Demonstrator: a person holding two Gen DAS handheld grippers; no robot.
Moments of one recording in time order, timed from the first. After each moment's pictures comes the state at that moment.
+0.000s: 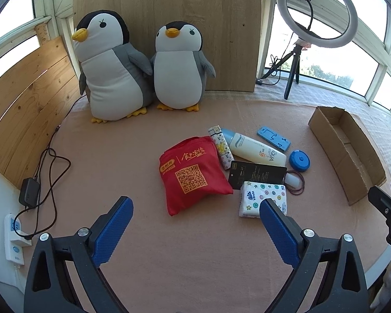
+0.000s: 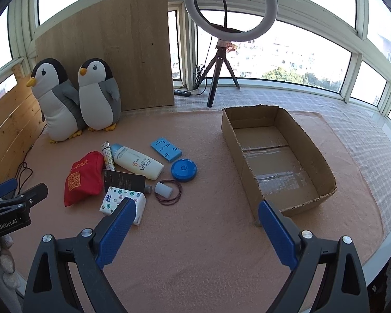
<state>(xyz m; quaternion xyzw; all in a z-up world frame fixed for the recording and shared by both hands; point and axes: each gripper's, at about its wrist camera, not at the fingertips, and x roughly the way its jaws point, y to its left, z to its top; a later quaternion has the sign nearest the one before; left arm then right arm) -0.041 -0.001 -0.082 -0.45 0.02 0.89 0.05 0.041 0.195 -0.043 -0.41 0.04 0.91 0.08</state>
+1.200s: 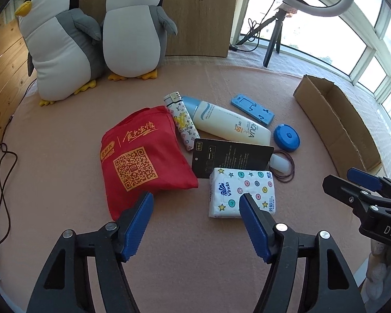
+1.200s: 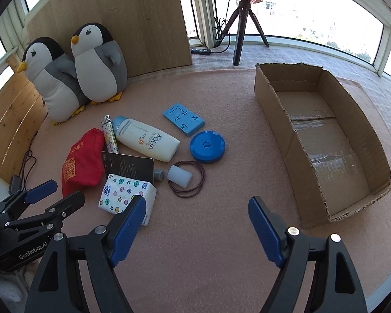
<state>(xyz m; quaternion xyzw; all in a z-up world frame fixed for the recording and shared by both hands) -0.086 0.035 -0.151 -0.51 0.00 0.85 0.13 -0.024 0.199 -0.105 -0.51 0.09 0.86 0.01</state>
